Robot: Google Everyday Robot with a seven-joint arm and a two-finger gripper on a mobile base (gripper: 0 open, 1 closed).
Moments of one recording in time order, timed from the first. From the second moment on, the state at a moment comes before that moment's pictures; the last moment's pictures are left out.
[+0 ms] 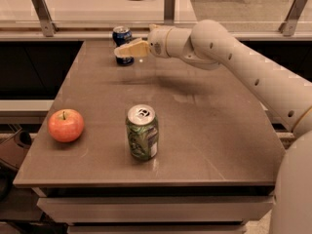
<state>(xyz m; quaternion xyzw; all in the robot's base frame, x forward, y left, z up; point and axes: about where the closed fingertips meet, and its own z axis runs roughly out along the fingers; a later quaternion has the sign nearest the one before) 0.771 0.062 0.912 -0.37 0.67 0.29 0.58</state>
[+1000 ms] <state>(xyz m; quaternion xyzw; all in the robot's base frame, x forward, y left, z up) 0.791 0.089 0.881 -0.35 0.67 0.33 0.56</state>
